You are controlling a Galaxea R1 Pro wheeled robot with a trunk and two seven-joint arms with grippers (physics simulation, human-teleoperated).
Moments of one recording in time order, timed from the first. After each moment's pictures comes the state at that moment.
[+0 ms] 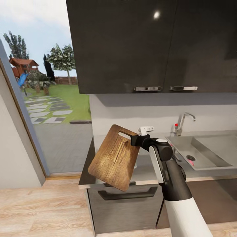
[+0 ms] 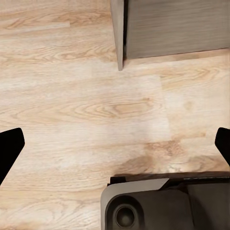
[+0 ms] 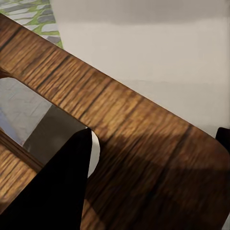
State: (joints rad) left arm 0.35 0.04 -0.02 -0.95 0.00 -0.13 0.00; right arm -0.69 0.17 0.13 -1.52 -0.01 0.92 0.10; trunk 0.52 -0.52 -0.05
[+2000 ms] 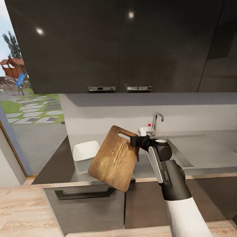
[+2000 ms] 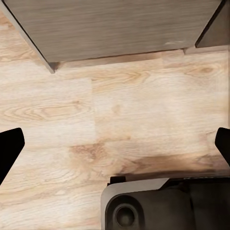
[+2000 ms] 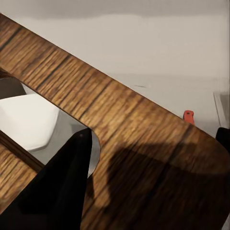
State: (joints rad) left arm 0.35 0.04 -0.02 -0.95 0.00 -0.13 0.00; right arm -0.69 0.17 0.13 -1.51 -0.01 0.92 0.10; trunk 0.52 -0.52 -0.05
